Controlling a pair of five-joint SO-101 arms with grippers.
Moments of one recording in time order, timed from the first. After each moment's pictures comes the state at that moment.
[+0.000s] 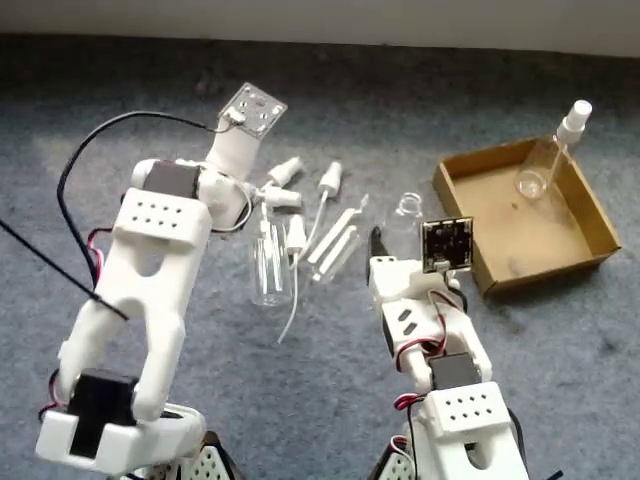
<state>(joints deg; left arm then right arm) 4.4 -10.2 15.1 69.0 -15.3 -14.0 -67.6 84.6 10.6 -3.0</state>
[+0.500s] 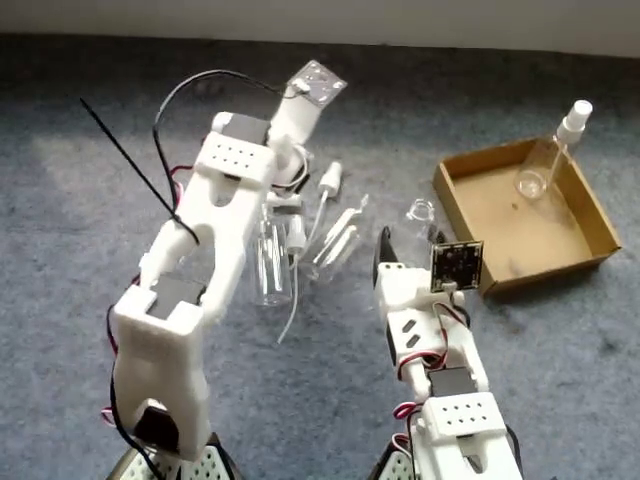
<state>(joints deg) 11.2 27.1 -21.8 69.0 -15.3 -12.2 -67.6 94.9 -7.1 -2.9</state>
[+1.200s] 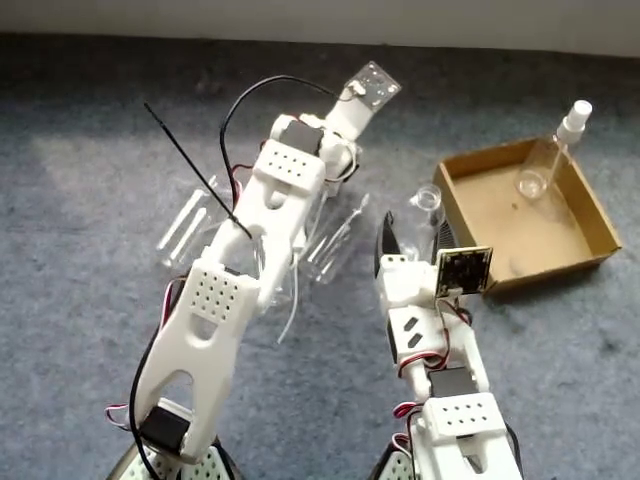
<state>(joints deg) 17.9 61.2 -65.7 69.0 -15.3 -12.1 -67.6 95.3 -13.1 -2.9</state>
